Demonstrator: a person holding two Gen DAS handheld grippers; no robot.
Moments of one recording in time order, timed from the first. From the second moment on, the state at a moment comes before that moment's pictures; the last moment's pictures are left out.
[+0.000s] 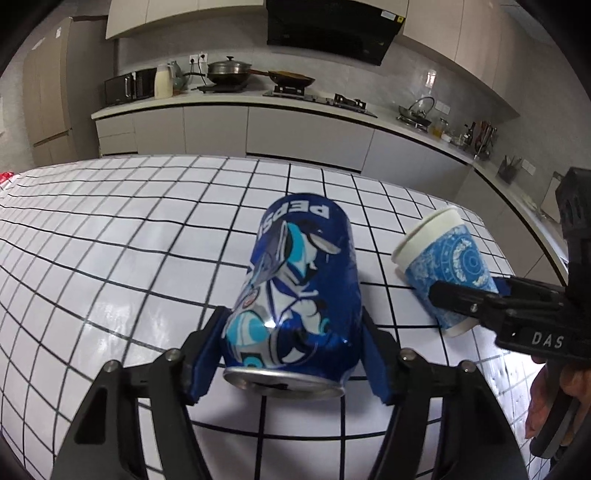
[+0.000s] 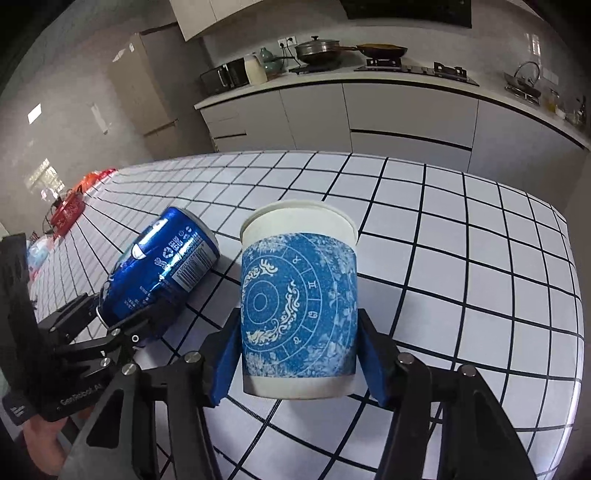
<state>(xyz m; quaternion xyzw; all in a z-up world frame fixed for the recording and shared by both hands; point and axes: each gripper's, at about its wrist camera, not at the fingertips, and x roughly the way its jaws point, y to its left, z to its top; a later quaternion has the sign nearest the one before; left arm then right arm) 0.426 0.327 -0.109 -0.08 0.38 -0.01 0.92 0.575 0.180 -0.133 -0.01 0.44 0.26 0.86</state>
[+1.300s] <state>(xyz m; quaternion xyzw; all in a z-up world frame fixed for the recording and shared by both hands) 0.309 0.279 -0.070 -0.08 0.36 -0.01 0.93 0.433 0.104 -0.077 -0.03 0.41 0.24 0.88</state>
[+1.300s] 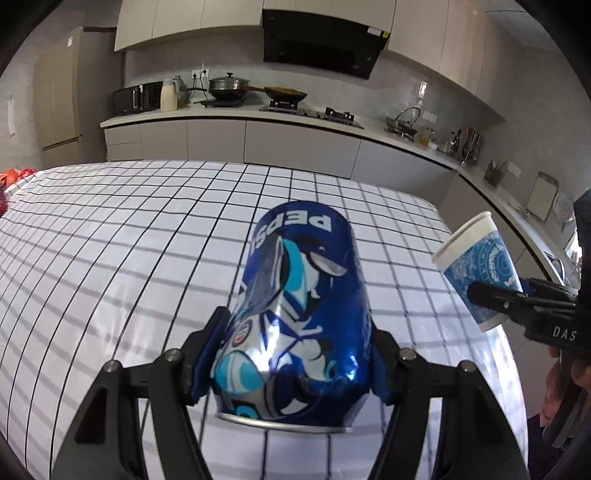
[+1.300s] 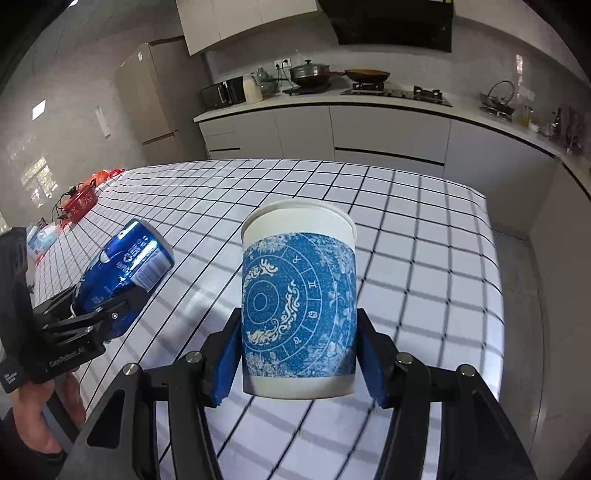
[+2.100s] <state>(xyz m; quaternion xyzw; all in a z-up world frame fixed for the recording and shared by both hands) 0.212 0.187 -0.051 -0.06 0.34 -0.08 0.93 0.258 0.009 -0.032 -0.05 0.38 0.18 0.91</state>
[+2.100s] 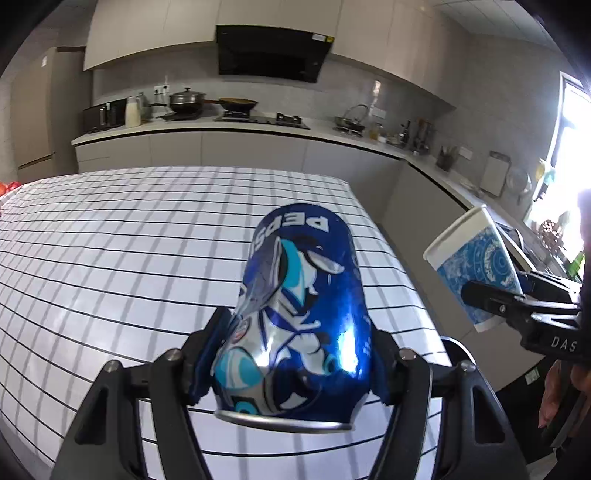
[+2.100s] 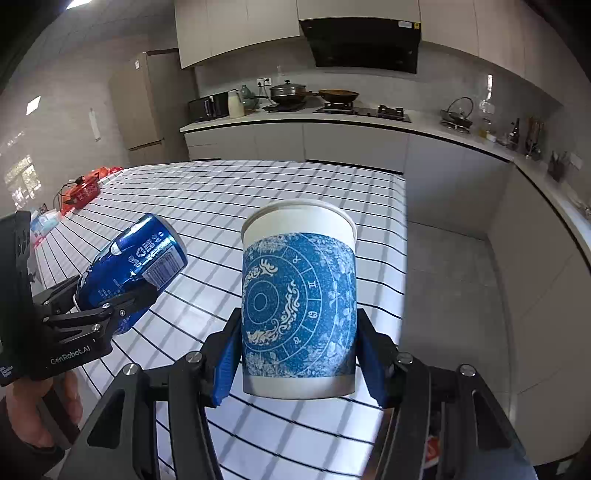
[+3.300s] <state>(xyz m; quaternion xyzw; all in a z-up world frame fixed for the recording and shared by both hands) 0.171 -0.091 -0.108 -0.01 0.39 -0.16 0.91 0.198 -0.328 -0.097 -0.03 0.41 0.15 0.90</state>
